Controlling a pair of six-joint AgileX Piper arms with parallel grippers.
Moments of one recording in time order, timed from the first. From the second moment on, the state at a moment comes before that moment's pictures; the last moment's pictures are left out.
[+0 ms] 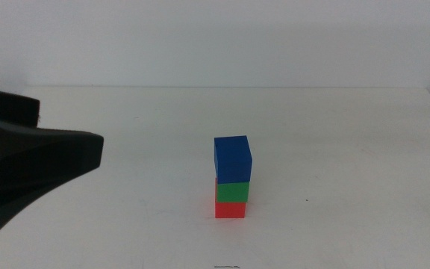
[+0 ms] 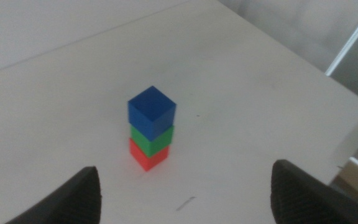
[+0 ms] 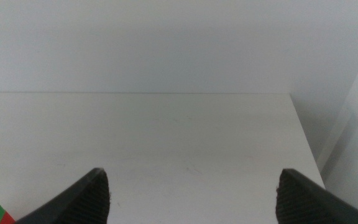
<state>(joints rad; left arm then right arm) -0.60 0.72 -1.09 -0.22 0.94 0.07 0.04 0.64 -0.77 0.02 0.58 0.01</state>
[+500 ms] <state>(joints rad) -0.16 0.67 -0.82 0.03 0.39 0.05 0.04 0.64 -0.77 0.02 0.58 0.01</state>
